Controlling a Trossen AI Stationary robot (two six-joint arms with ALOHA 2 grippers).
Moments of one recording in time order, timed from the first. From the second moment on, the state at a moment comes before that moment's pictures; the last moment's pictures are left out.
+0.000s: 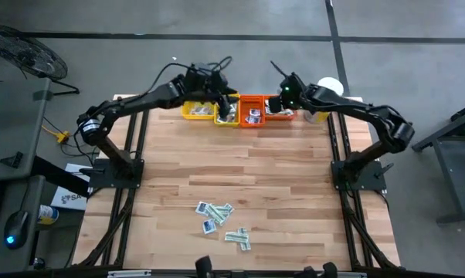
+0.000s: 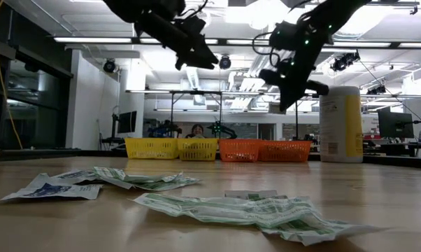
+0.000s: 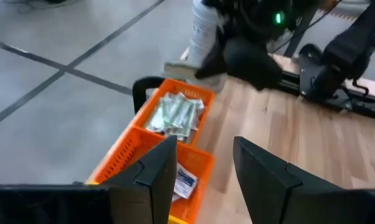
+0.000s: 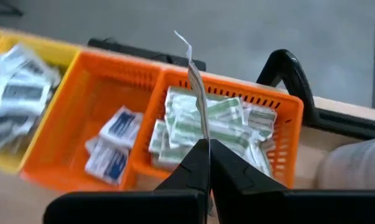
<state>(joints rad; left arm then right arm) 0.54 1.60 1.35 -0.15 0.21 0.00 -0.68 1.48 1.10 -0.54 0.27 0.56</state>
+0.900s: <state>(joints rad) 0.81 1.59 1.35 -0.17 0.71 0.02 -0.65 1.76 1.10 -0.40 0.28 0.99</state>
